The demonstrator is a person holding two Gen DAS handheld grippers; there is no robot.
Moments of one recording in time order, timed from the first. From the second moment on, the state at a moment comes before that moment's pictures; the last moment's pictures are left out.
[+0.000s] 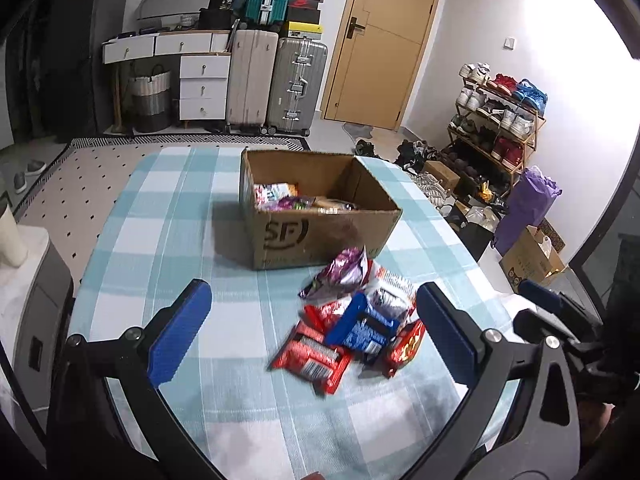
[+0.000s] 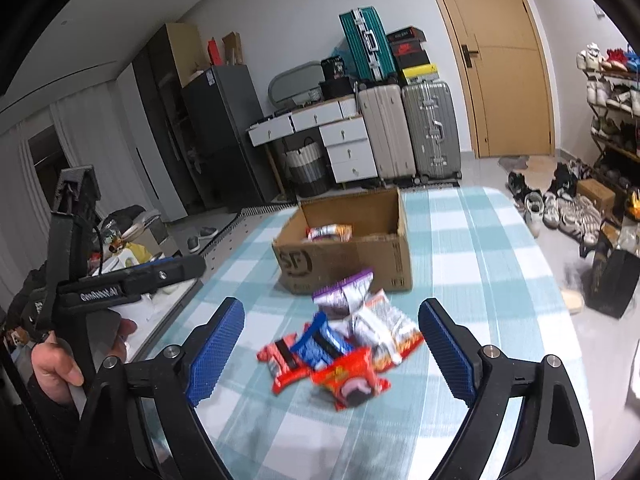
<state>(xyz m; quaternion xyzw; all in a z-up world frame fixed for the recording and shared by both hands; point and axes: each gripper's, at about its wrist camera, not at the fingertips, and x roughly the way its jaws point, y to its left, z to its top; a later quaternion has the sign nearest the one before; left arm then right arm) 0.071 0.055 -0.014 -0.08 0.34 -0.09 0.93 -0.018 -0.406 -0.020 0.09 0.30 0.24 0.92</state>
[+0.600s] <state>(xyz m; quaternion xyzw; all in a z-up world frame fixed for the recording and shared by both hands) 0.068 0.056 -0.076 -0.09 0.38 -0.08 0.92 -0.003 -0.388 -0.103 0.08 0.37 0.24 0.89</state>
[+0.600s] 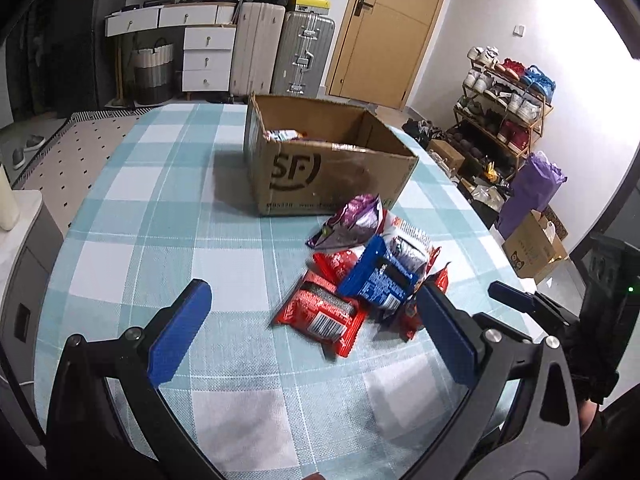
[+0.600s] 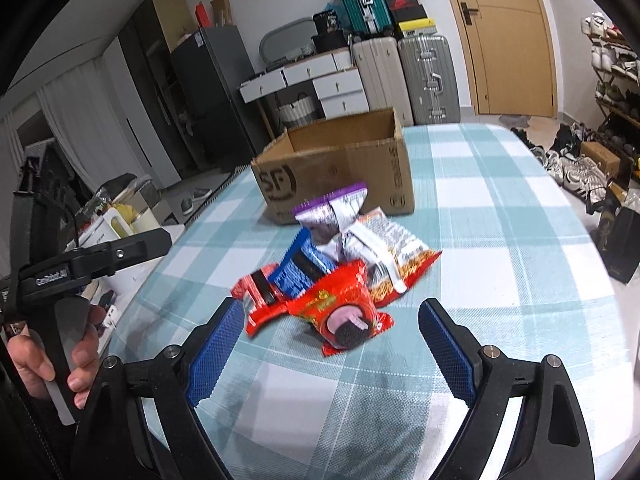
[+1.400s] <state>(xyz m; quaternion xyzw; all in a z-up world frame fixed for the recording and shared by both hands) 0.092 0.063 -0.119 -0.10 0.42 -0.09 0.90 0.050 -0.359 -0.157 0.06 0.43 0.27 0.86</state>
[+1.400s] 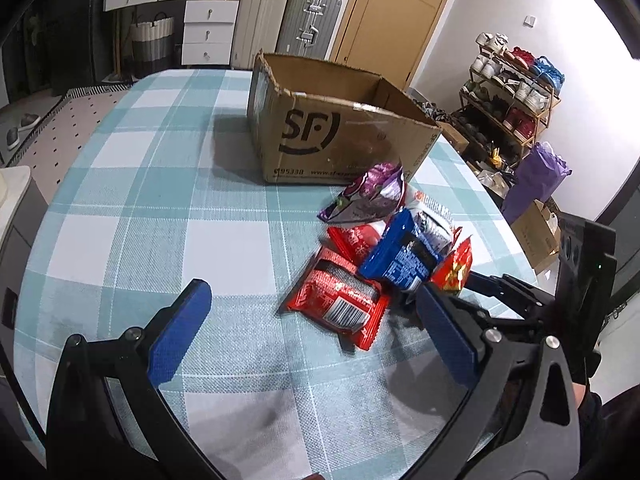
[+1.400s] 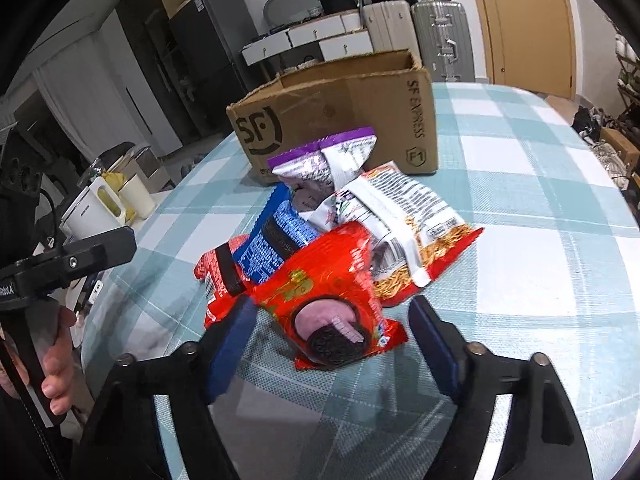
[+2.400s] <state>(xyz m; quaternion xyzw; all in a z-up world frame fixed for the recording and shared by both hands) 0.117 0.031 -0.166 -0.05 0.49 -0.10 0.87 0.029 -0.396 -0.141 0.13 0.40 0.28 0.86</state>
